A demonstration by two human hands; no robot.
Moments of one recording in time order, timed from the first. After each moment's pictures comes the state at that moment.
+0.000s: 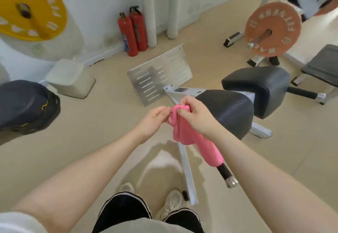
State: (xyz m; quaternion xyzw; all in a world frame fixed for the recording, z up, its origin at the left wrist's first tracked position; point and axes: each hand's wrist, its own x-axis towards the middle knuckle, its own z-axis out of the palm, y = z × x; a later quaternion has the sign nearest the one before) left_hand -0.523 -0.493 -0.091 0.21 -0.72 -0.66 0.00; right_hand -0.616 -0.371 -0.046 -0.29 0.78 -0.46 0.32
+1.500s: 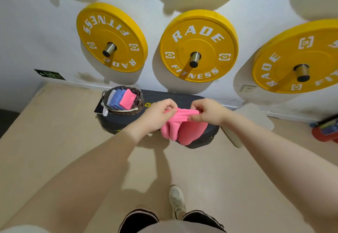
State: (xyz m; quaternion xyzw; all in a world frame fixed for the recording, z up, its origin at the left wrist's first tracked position) left_hand 0.072 -1.285 -0.043 0.54 -0.70 -0.42 0.19; right_hand -0.126 -1.293 -0.035 -0.76 0.55 -0.06 0.35
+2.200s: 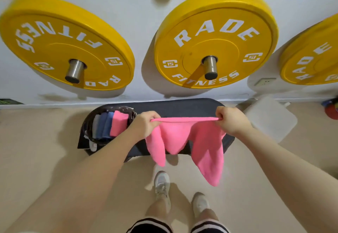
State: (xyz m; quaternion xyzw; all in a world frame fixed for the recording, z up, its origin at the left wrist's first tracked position) left_hand 0.166 -1.586 -0.194 0.56 -0.70 -0.43 0.04; right_hand -0.100 -1.519 -0.181 -0.60 0.76 0.00 0.24
